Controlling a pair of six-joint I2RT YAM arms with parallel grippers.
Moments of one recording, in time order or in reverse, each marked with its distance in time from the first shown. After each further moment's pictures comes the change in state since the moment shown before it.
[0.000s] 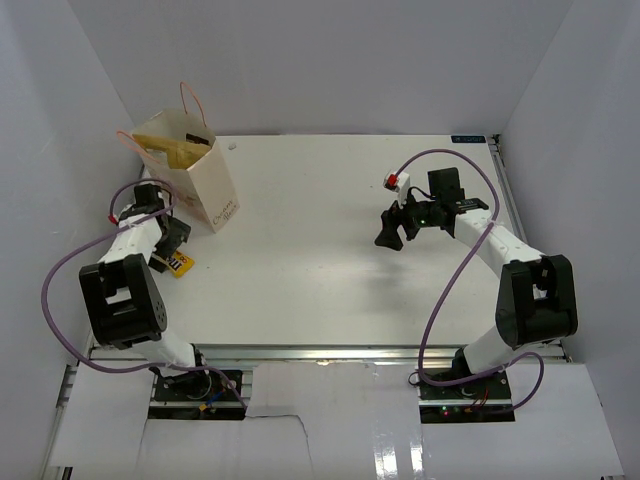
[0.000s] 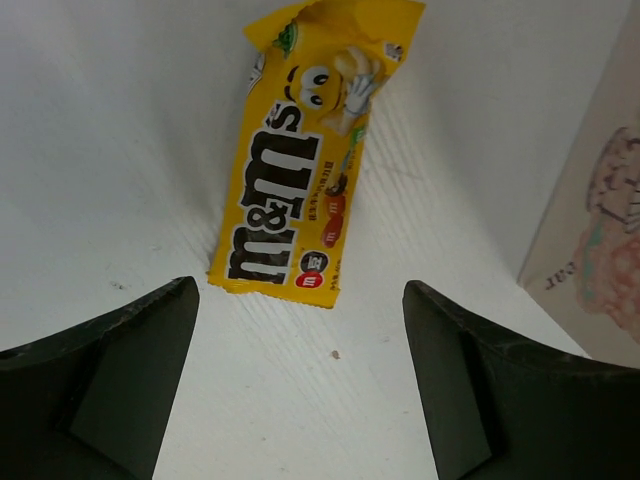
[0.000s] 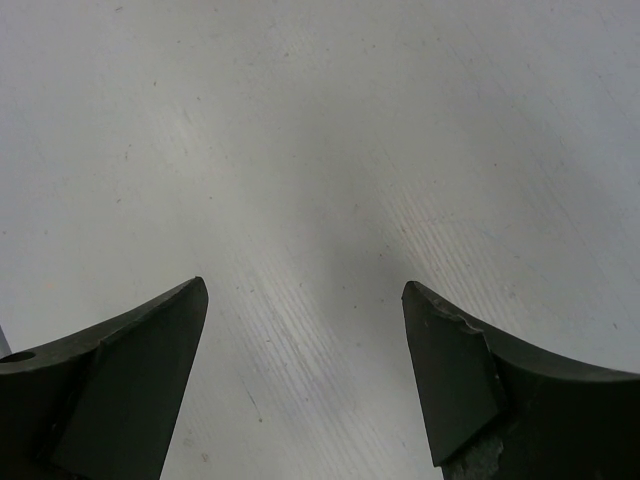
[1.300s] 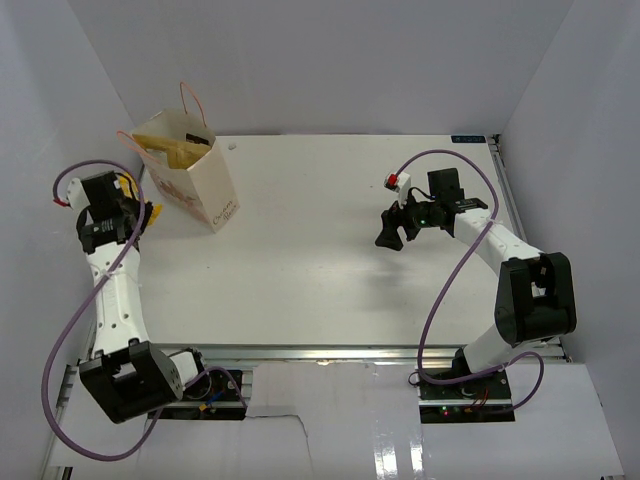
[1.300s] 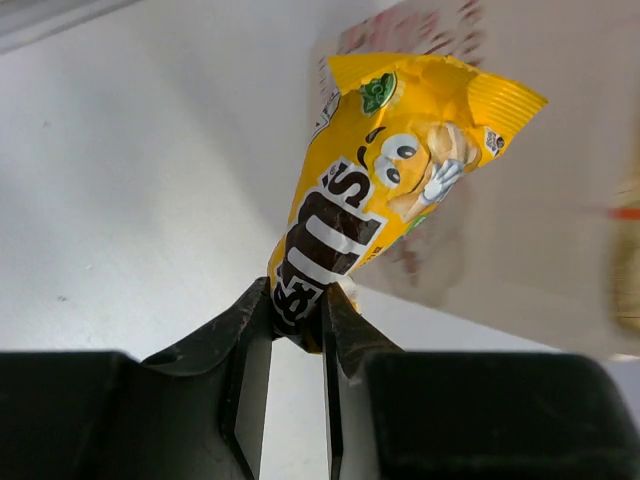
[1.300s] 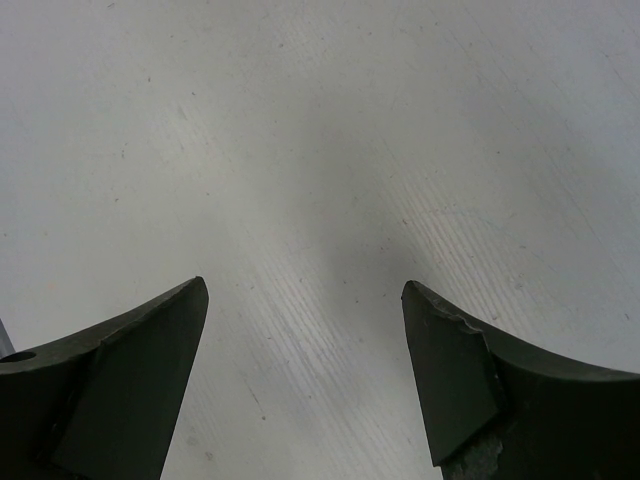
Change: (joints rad) left arm 0.100 -0.396 0.035 0.020 0.137 -0.003; right arm -0.005 0.014 0.000 -0.002 0.013 0.020
